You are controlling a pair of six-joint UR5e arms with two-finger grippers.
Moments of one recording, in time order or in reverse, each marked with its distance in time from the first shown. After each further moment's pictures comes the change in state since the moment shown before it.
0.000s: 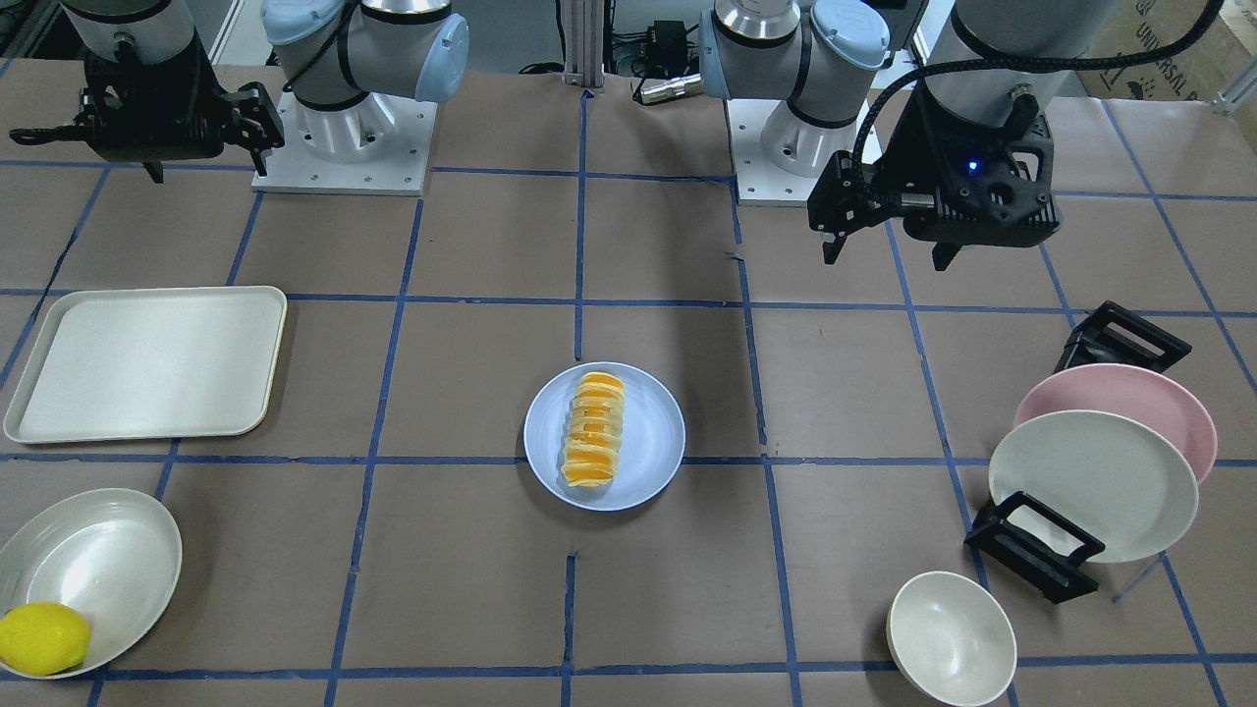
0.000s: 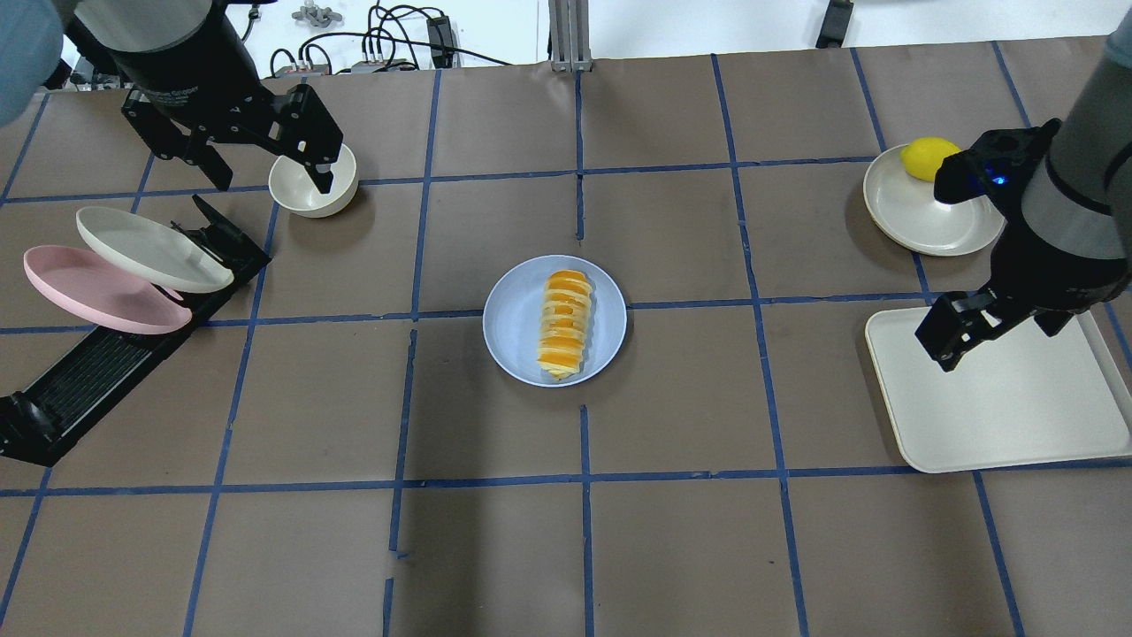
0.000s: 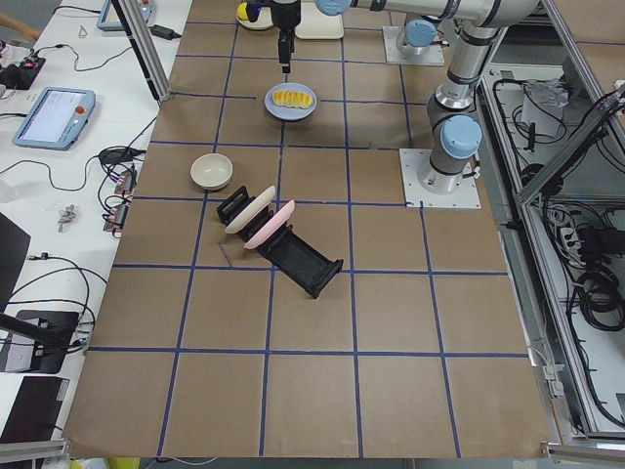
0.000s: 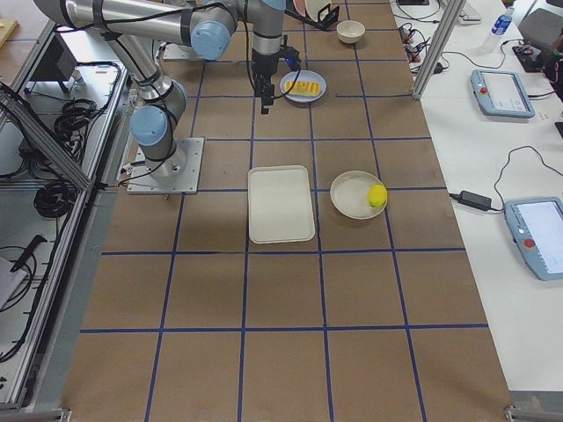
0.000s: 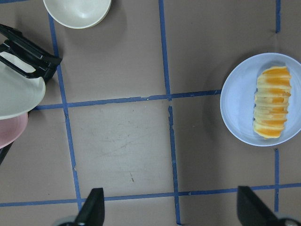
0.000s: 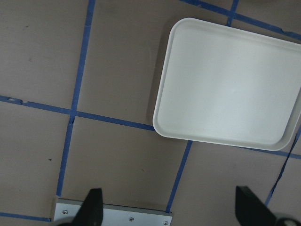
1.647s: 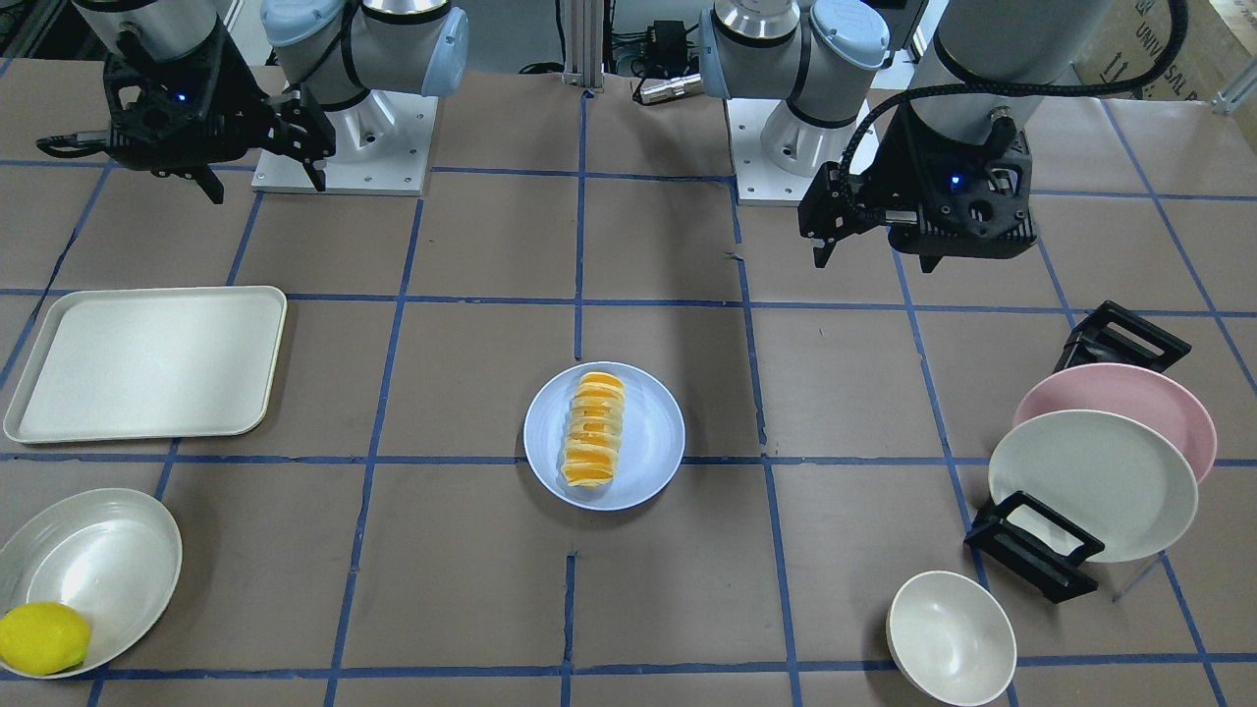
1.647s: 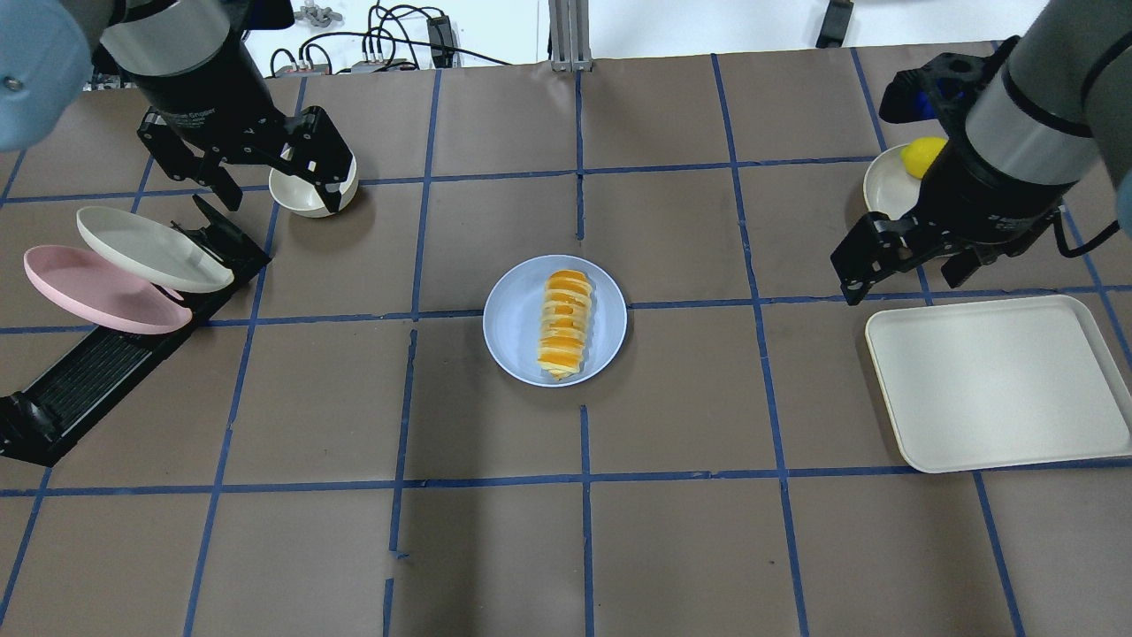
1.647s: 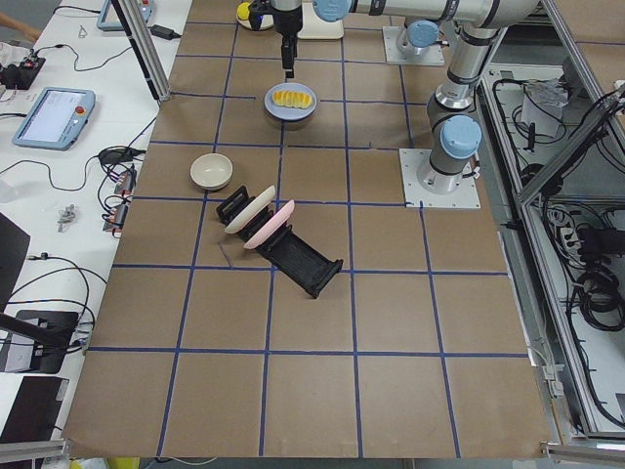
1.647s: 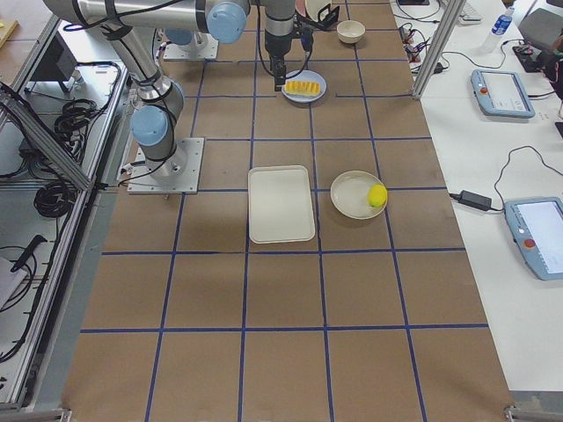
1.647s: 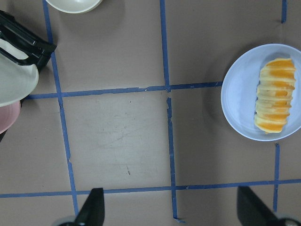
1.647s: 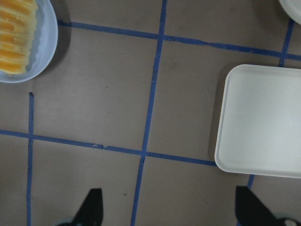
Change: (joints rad) left arm -0.003 0.002 -0.036 0.006 0.004 -0.012; right arm 0.113 0.111 -0.165 0.037 0.192 0.211
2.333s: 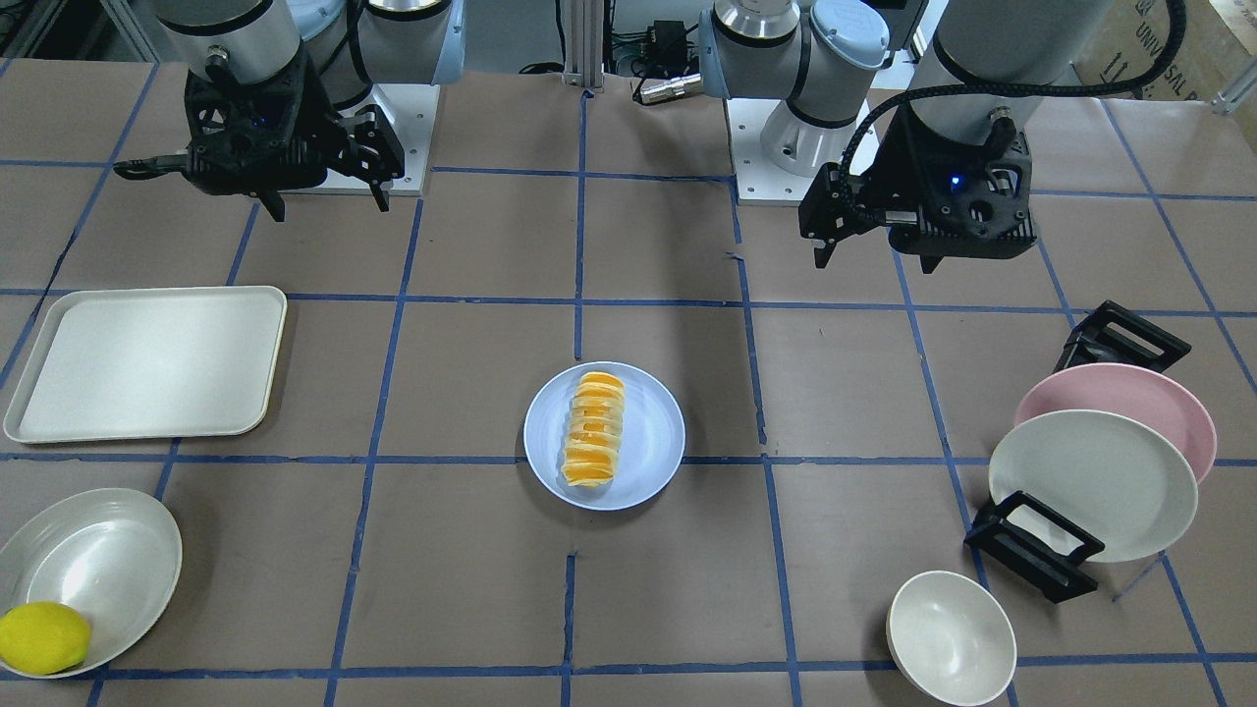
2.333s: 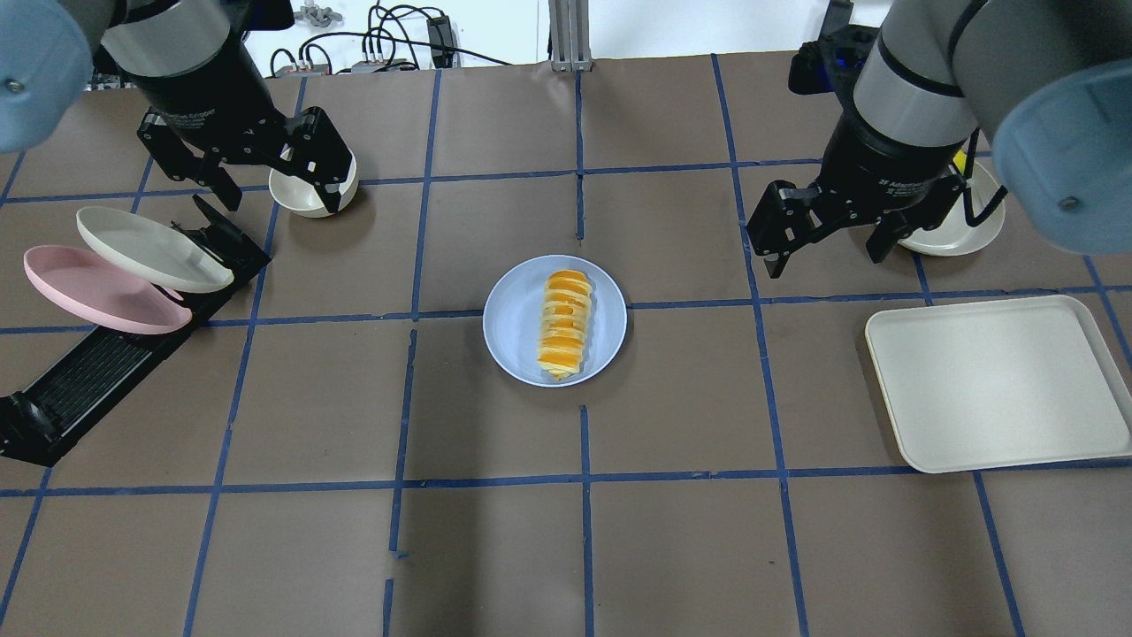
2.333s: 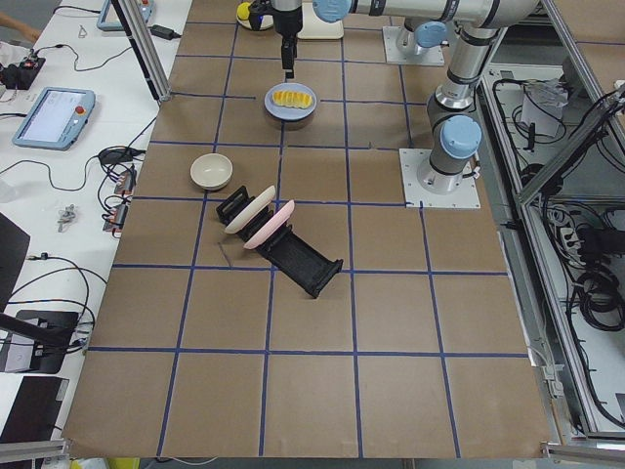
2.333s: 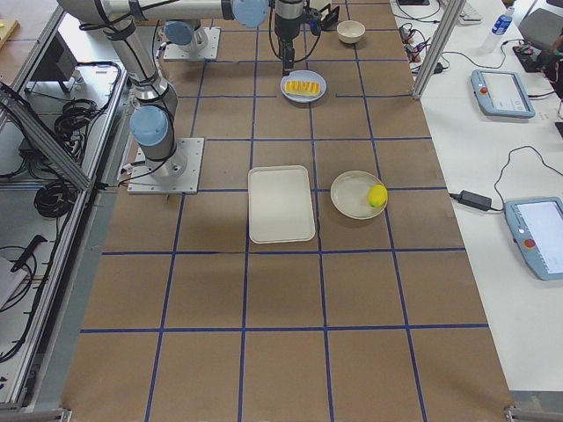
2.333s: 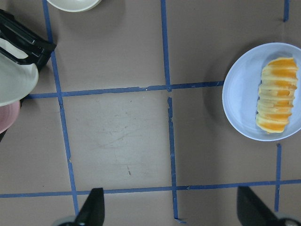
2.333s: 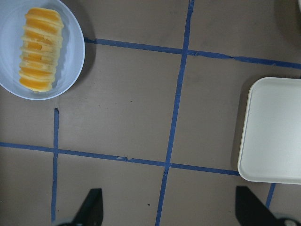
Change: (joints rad) left arm 0.000 0.000 0.000 0.002 0.002 0.000; right arm 0.116 0.087 -0.083 0.002 0.001 0.132
